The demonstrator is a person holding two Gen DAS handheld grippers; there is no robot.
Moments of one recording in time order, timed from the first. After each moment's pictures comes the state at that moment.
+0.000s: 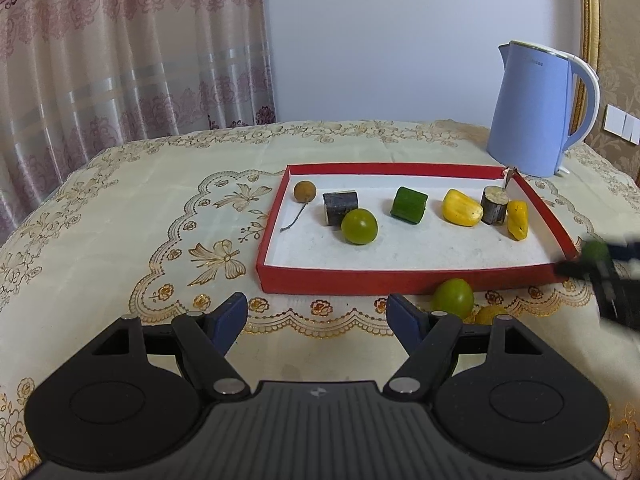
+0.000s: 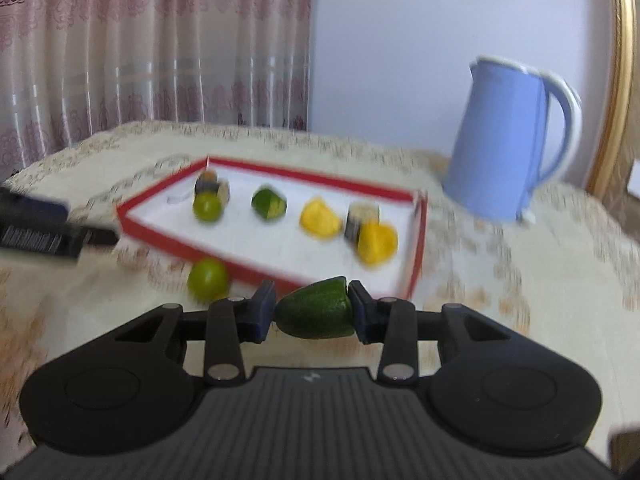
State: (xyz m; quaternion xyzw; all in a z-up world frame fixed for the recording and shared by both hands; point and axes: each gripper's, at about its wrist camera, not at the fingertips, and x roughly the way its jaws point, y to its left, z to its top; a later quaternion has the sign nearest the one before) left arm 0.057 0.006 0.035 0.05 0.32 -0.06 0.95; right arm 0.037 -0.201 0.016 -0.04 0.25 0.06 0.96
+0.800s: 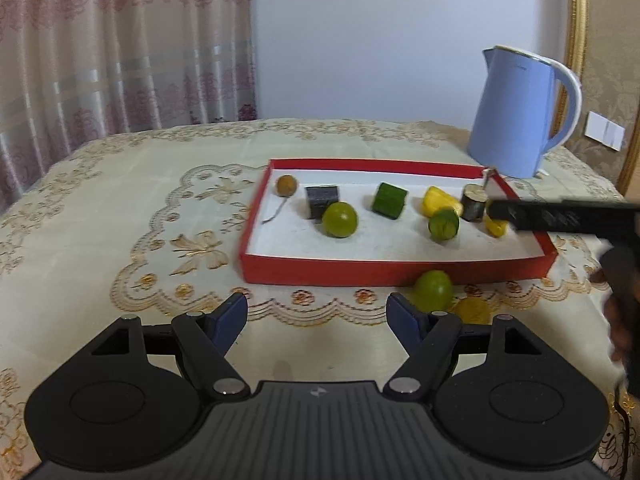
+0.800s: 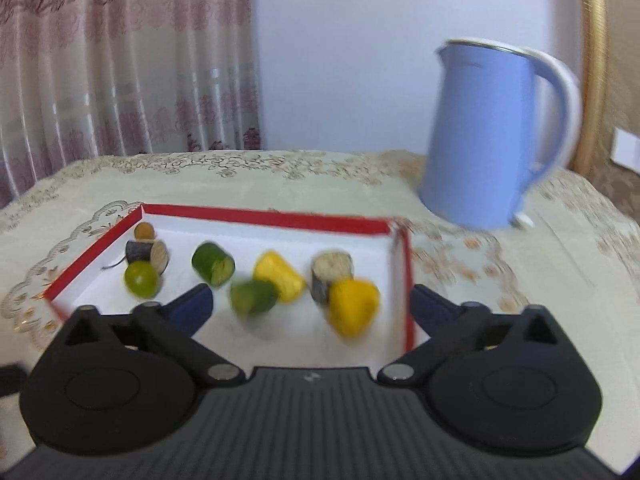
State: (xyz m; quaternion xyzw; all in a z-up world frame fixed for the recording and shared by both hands) left arm 0.050 0.008 0.031 0.03 0.31 -0.10 0.94; right arm 0.080 -0.216 0.008 0.04 0.26 -0.02 0.96
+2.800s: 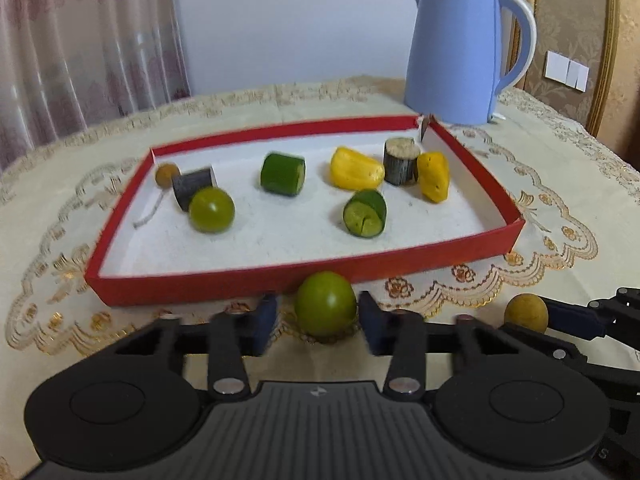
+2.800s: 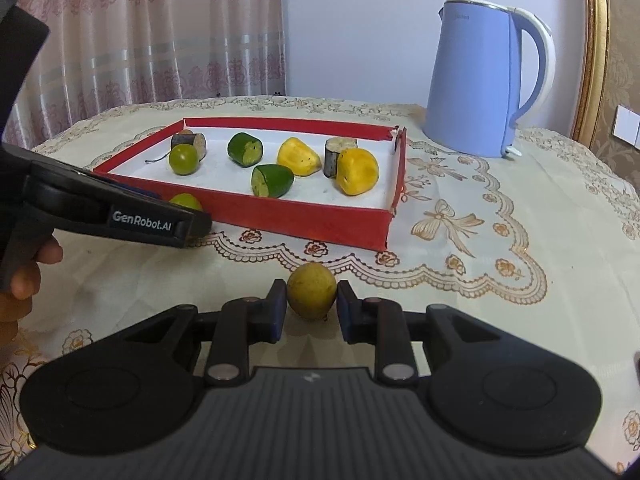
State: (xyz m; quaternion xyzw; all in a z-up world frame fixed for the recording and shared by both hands) left arm 0.093 -0.079 -0.006 0.07 0.36 -0.17 0.91; right arm 0.003 -0.217 -0.038 0.00 0.30 0.03 0.95
